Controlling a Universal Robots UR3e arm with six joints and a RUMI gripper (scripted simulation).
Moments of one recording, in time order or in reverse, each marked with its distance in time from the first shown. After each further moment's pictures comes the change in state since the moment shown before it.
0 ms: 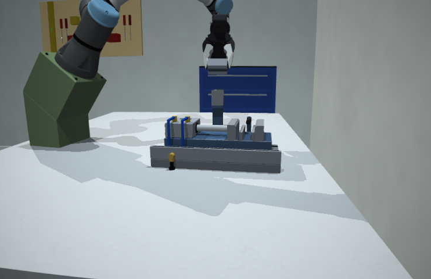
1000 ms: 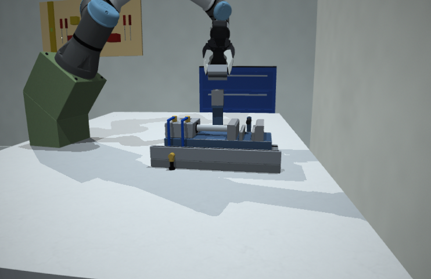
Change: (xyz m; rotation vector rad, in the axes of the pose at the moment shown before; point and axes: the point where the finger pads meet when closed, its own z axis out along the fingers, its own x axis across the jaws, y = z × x) arm 0.000 0.013 0.013 0.000 0.000 0.000
